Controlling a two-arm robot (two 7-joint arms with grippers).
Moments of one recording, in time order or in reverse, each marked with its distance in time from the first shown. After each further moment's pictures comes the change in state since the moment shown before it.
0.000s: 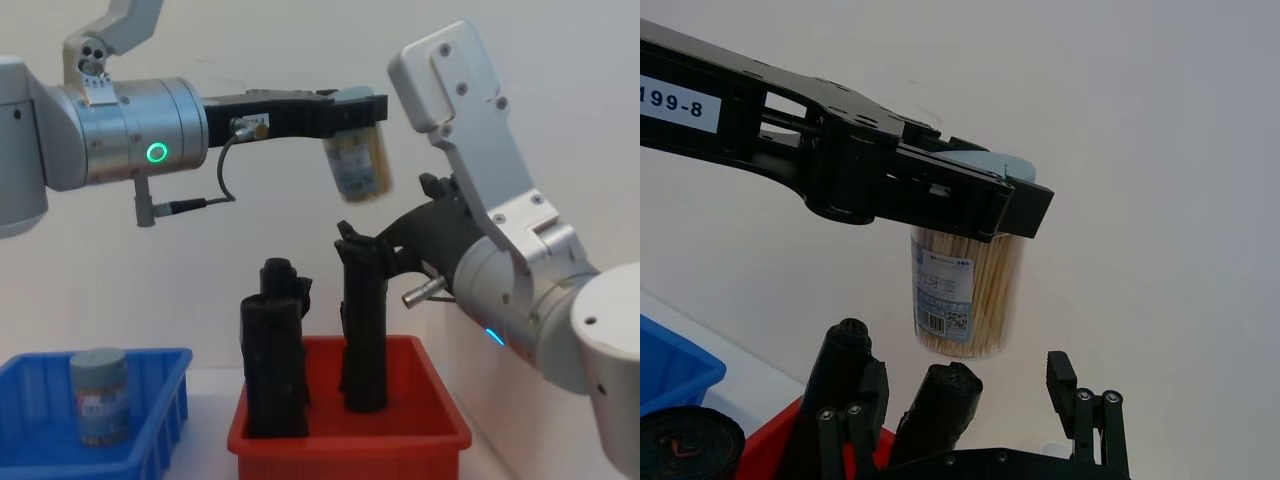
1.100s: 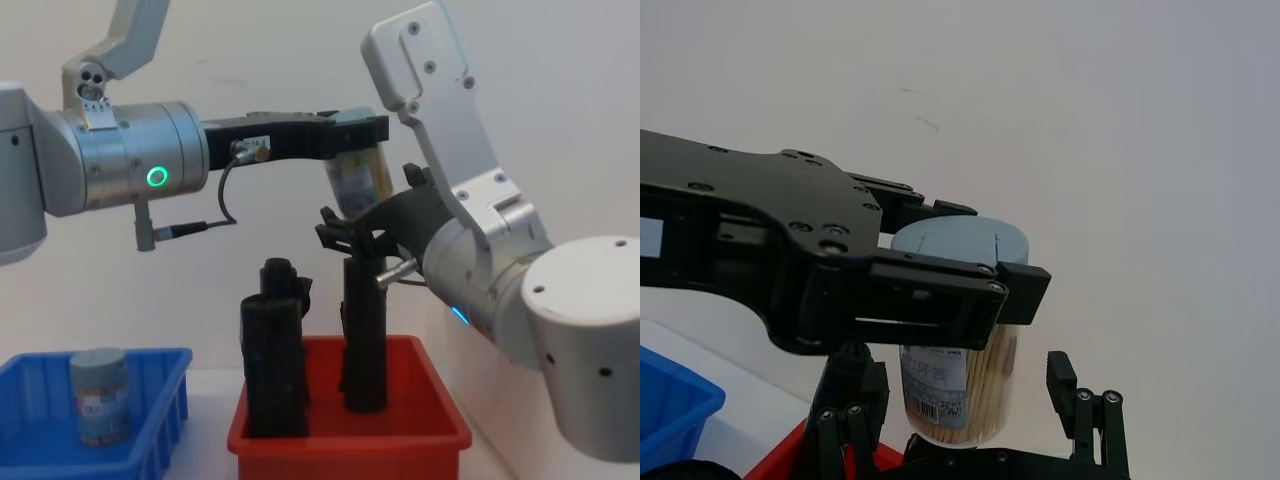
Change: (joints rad) left arm 0.030 0.010 0.015 -0.011 -0.027 0.001 0.016; right arm 0.035 -0.041 -0.016 0.028 0.011 0.039 -0.034
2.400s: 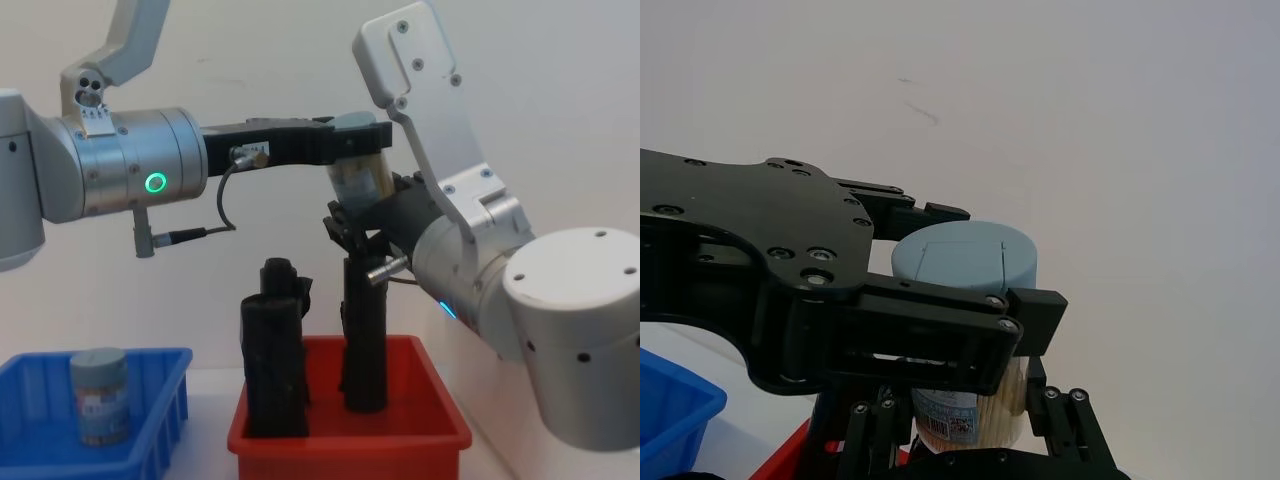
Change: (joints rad) left arm 0.006 0.004 0.003 -0.001 -0.010 0.002 0.001; right arm 0.021 -0.017 -0.001 0.024 0.011 0.027 -0.007
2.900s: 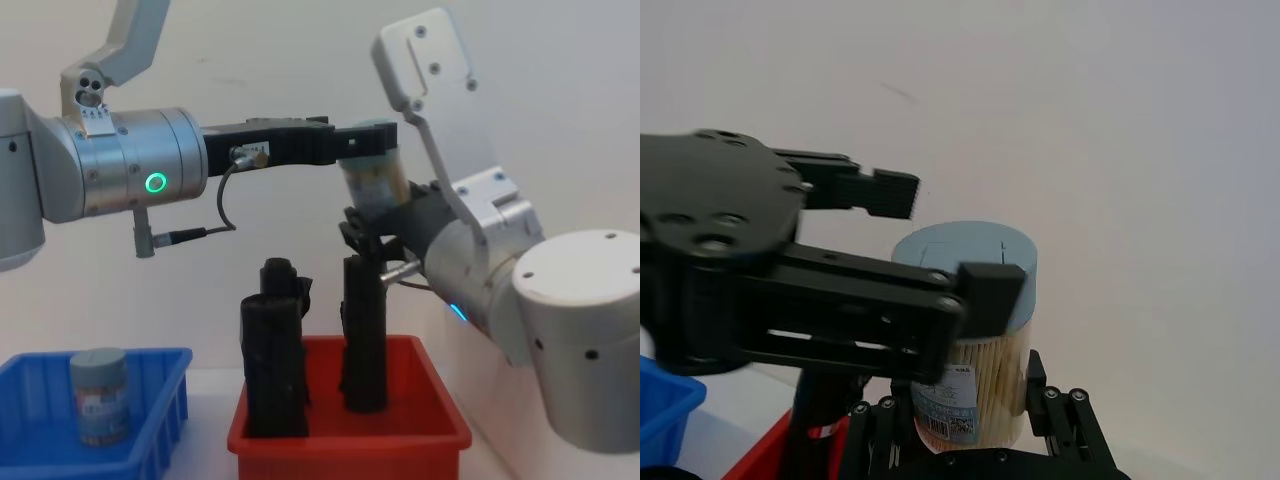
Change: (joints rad) left arm 0.000 0.000 0.000 0.000 0.000 0.000 0.000; right arm -0.002 0.001 0.012 0.001 0.036 0.027 -0.021
